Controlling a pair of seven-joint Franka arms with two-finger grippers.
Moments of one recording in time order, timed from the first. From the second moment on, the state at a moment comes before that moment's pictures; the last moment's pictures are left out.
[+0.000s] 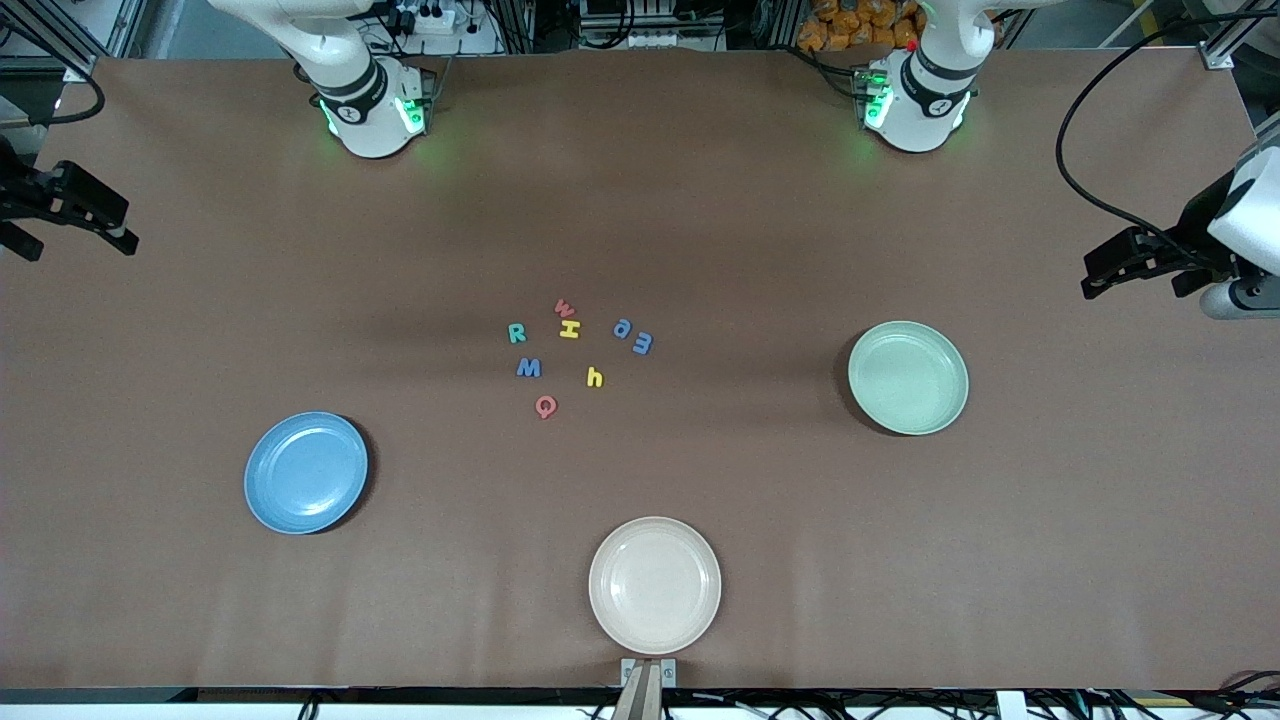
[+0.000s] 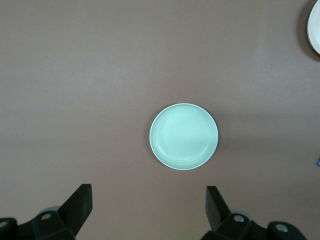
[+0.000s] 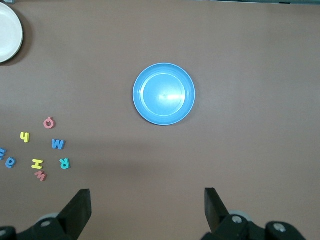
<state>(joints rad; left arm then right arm) -0.02 0.04 -0.04 -1.56 0.00 1.62 -0.07 -0.01 -0.09 -0.02 -1.60 0.02 1.61 -0.08</state>
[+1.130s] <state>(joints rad) -0.04 0.06 -0.16 -1.58 -0.01 1.52 -0.08 -0.01 -0.09 -0.02 -1.61 0.02 1.61 -0.08</state>
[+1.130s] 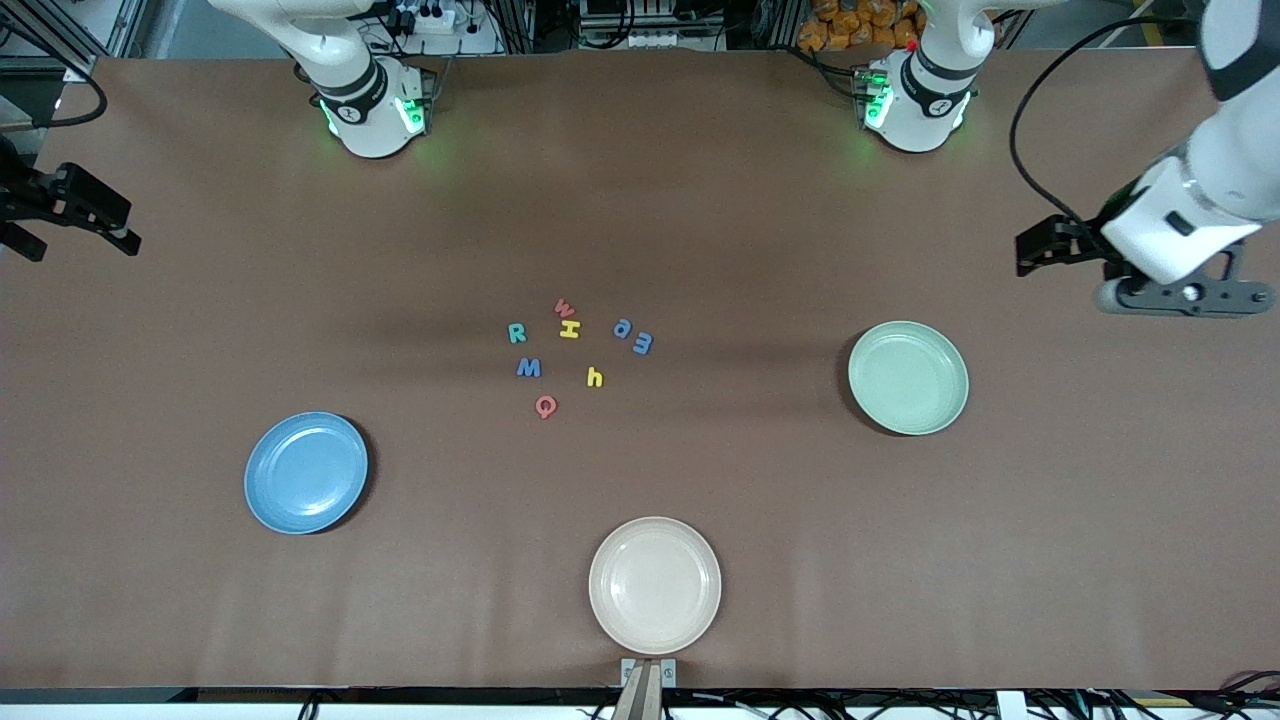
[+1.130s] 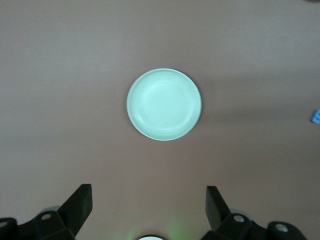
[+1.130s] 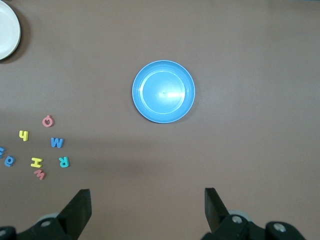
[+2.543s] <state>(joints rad) -0.33 0.52 -0.44 -1.65 0.18 2.08 -0.90 -0.02 0.16 -0.02 -1.62 0.00 1.77 -0.08</state>
